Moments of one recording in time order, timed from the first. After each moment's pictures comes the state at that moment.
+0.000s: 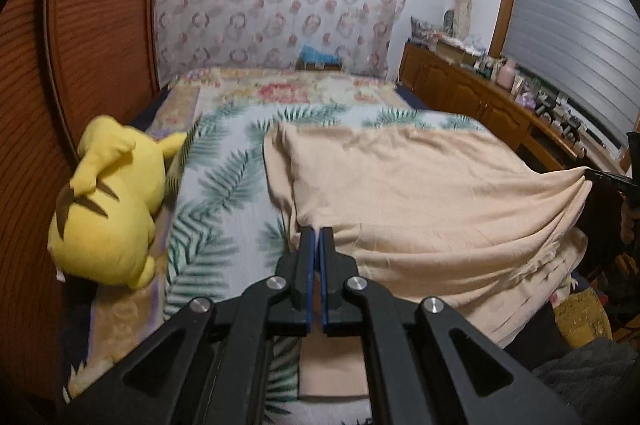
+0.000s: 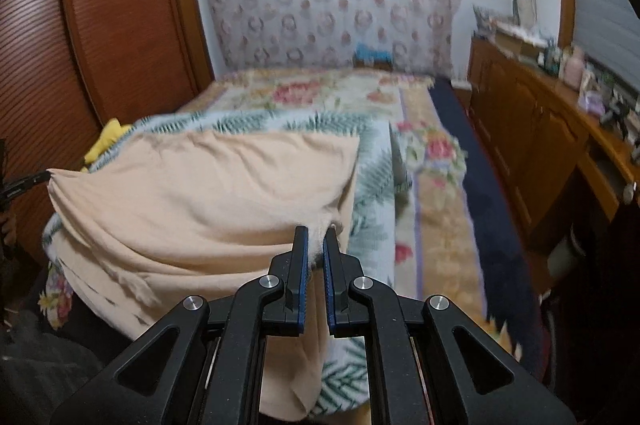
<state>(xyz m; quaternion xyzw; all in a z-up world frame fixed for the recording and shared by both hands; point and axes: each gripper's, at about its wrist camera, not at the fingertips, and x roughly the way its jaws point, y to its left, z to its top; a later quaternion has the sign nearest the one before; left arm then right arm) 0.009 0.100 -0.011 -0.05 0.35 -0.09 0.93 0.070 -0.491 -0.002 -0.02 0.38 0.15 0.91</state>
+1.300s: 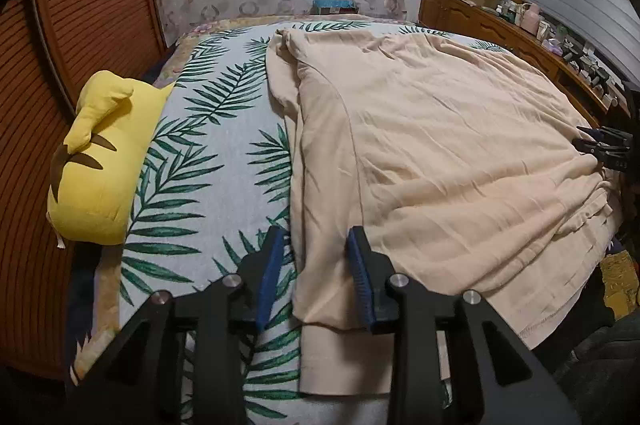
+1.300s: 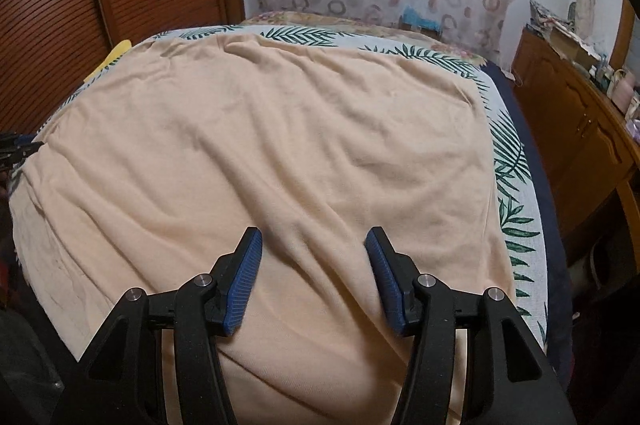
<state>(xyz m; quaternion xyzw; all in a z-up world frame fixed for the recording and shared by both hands) 0.031 0.082 -0.089 0.00 0.43 -0.06 0.90 0.111 -0.381 -0.108 -0.10 0.42 0.20 0.88</state>
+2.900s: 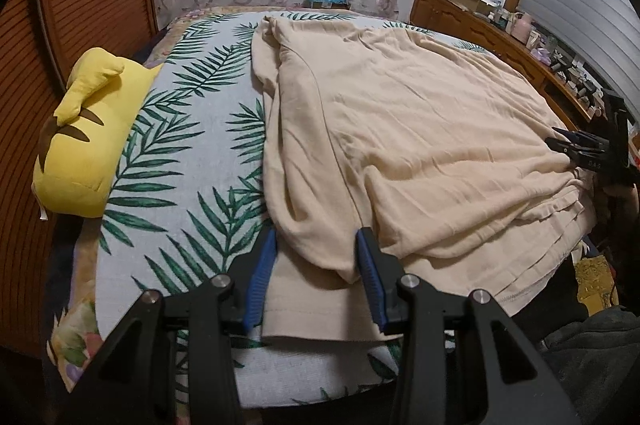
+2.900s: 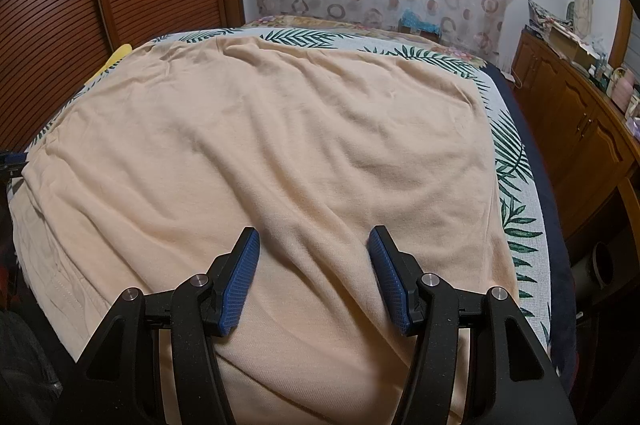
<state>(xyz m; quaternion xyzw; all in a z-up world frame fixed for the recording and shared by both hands) 0.007 0.077 -0.089 -0.04 0.44 -0.08 0.89 0.114 -0.385 -0.109 -0.10 0.42 0.20 0.88</state>
